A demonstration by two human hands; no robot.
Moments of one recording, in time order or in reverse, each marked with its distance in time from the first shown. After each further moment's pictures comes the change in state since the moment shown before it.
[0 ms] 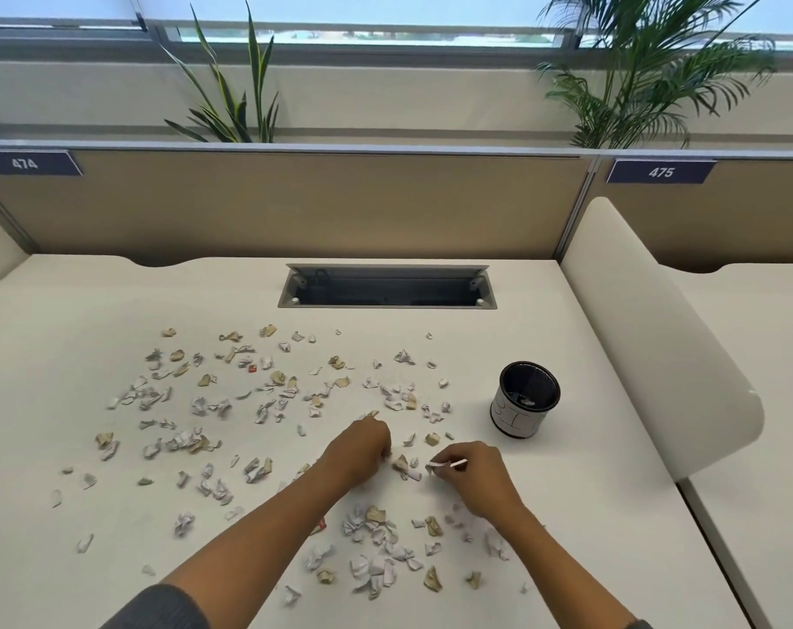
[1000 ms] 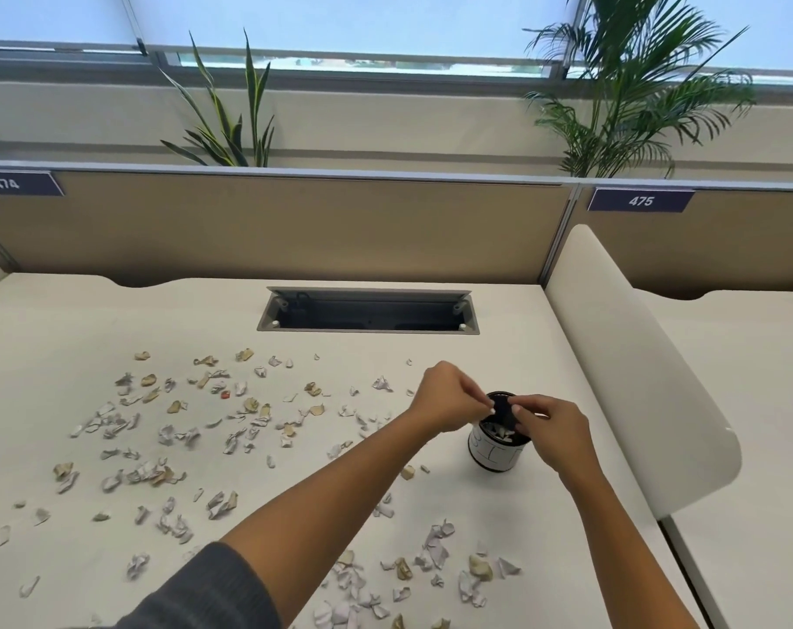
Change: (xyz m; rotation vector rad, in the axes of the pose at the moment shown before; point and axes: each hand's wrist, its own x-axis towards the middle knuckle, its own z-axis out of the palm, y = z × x) left_hand 0.059 0.149 -0.101 -0.834 0.105 -0.046; right_hand 0.044 0.008 -0.141 0.221 0.355 0.101
